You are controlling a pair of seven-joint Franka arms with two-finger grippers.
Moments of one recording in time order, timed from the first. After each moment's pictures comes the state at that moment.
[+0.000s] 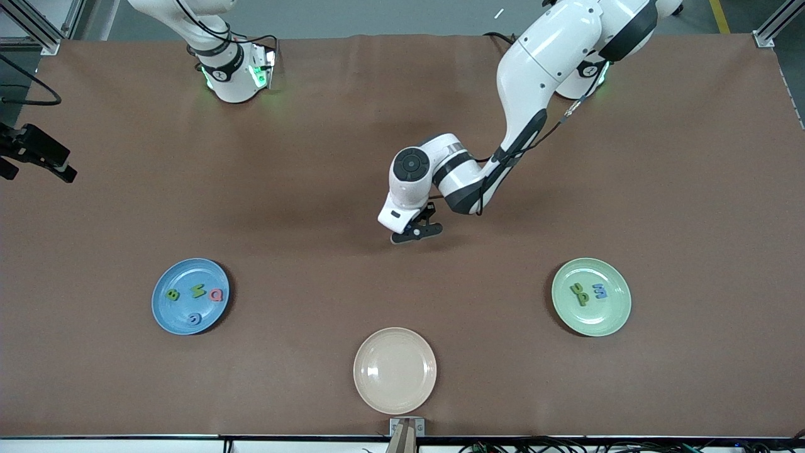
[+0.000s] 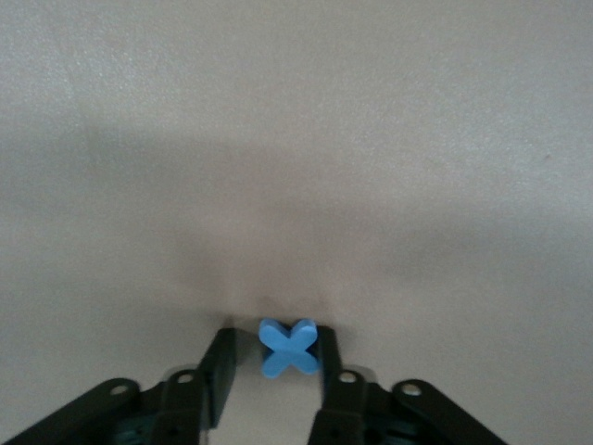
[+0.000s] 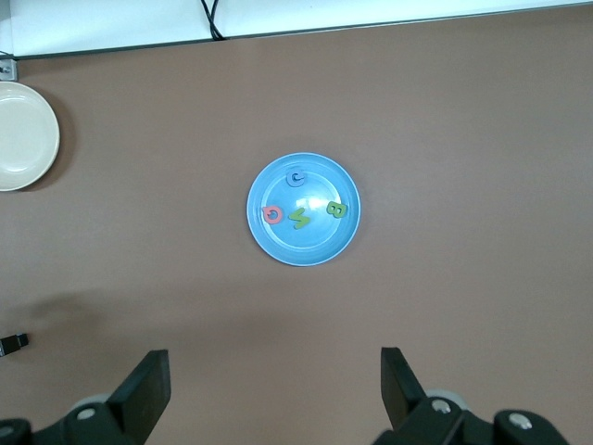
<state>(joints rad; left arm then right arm) -0.53 0.84 -0.36 -1.55 0.30 2.35 -1.22 0.00 -0.02 -0.03 -1.51 0.01 1.64 0.05</state>
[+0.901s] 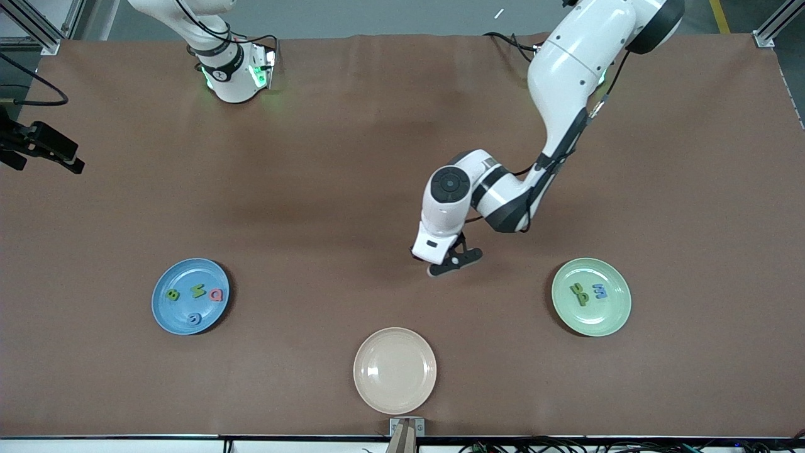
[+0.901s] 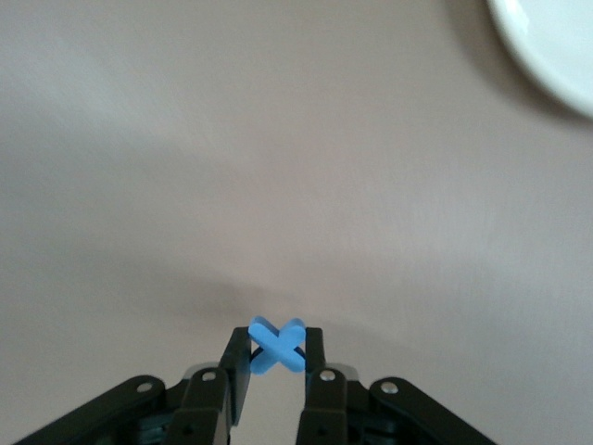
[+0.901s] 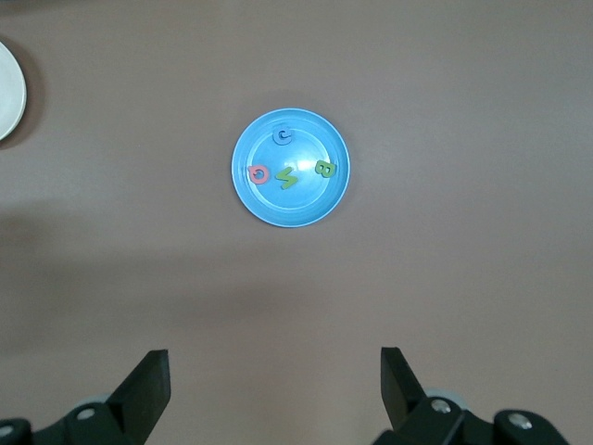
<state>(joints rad) -0.42 0.75 -0.28 -1.52 0.31 2.34 -1.22 0.00 -0.01 -0.03 -1.51 0.00 1.54 0.05</state>
